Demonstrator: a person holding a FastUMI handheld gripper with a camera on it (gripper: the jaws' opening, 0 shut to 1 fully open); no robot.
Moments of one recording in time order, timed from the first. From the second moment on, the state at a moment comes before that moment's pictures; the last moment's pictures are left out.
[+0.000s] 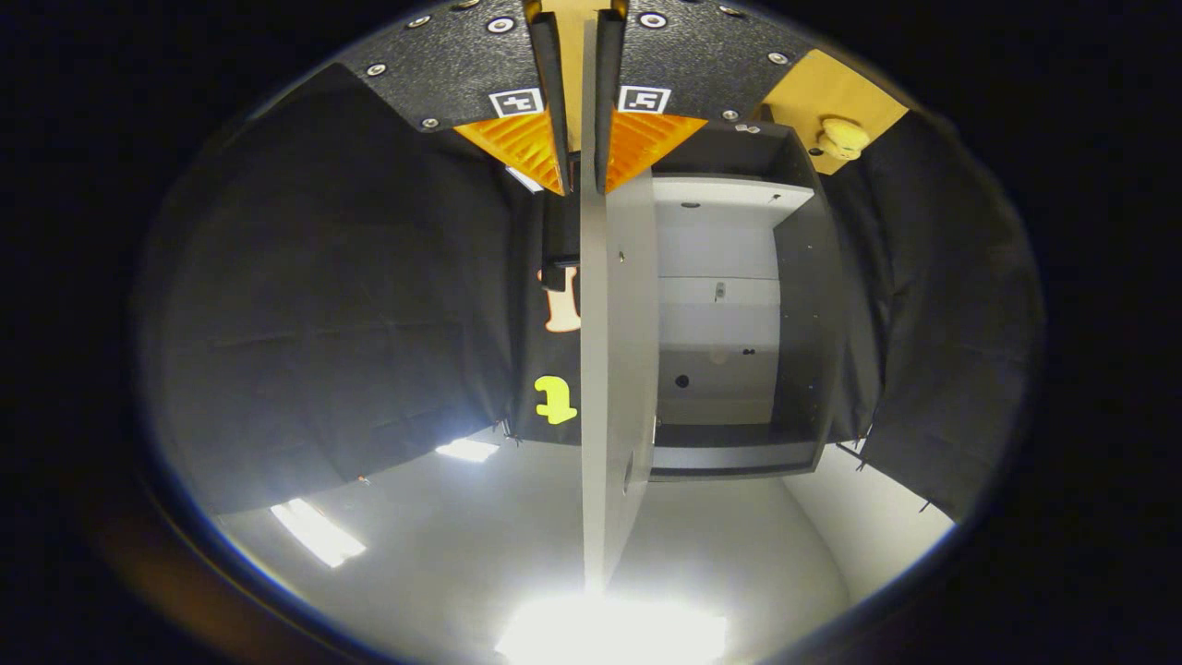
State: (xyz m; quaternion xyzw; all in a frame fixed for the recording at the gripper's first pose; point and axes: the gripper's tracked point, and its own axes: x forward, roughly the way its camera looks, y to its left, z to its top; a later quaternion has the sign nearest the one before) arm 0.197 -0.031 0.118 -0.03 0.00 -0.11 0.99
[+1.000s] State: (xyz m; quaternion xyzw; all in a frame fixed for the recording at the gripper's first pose) arm 0.208 0.191 -0.062 0.00 0.01 0.02 1.00
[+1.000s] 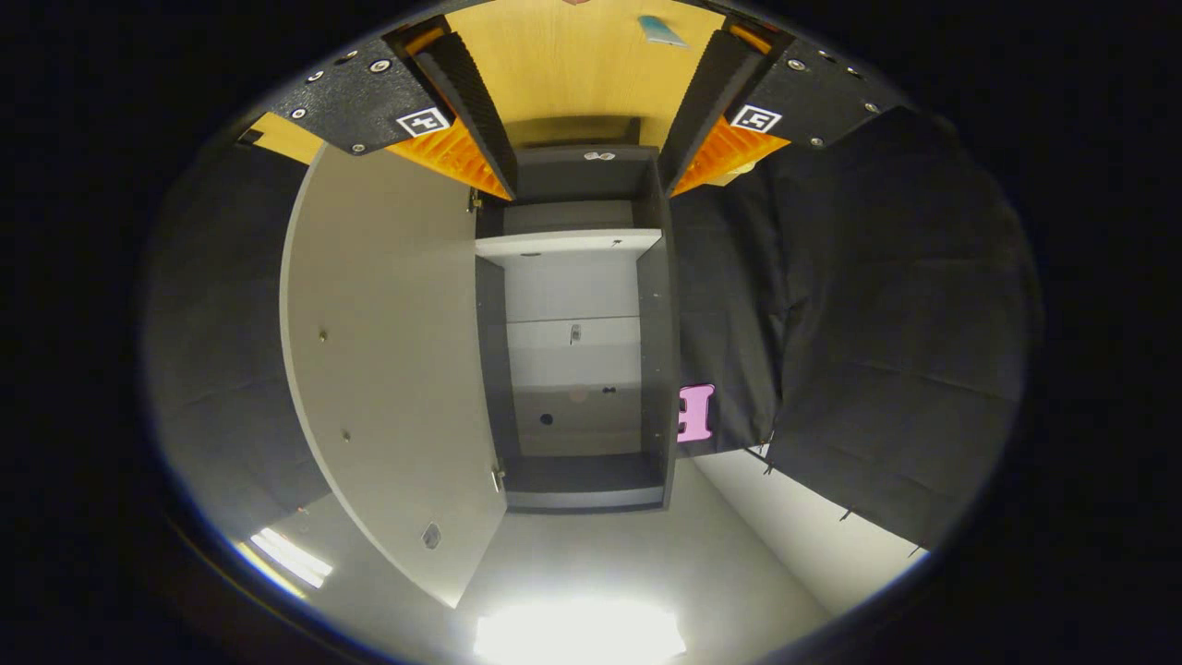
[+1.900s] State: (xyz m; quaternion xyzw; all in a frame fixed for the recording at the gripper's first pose) arm 0.211 0.261 -0.270 0.01 0.18 0.05 0.98
